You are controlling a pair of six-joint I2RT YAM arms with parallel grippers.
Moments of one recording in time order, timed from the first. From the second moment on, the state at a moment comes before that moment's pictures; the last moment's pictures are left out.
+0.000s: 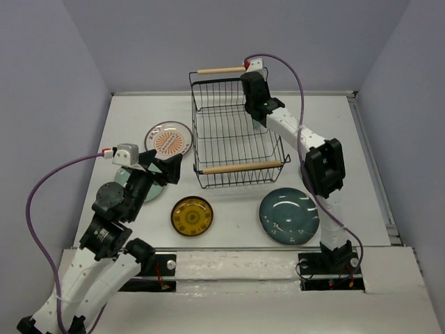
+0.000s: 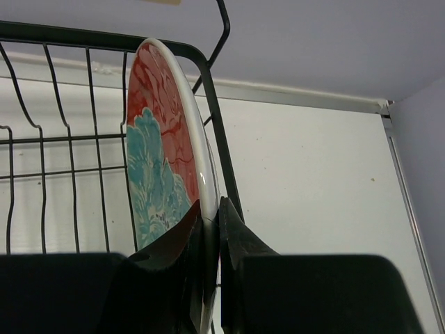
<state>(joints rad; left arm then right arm) -0.56 0.44 0.69 -0.15 -0.20 -0.29 0.51 2.19 2.02 -0.25 0.76 -0.08</state>
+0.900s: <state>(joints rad) -0.56 0.50 0.69 -0.15 -0.29 -0.31 0.50 1.93 1.92 -0.22 0.56 0.07</state>
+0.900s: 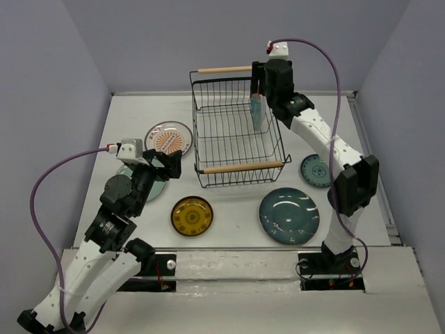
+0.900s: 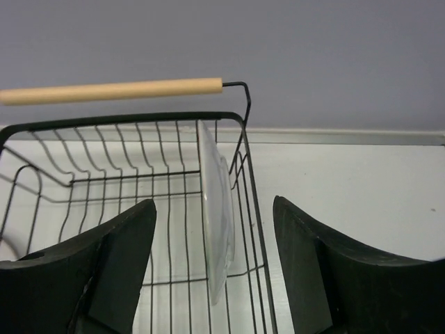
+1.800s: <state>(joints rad) -0.63 0.47 0.70 -0.16 -0.24 -0.32 -0.54 1.16 0.49 -0.09 -0.23 0.67</state>
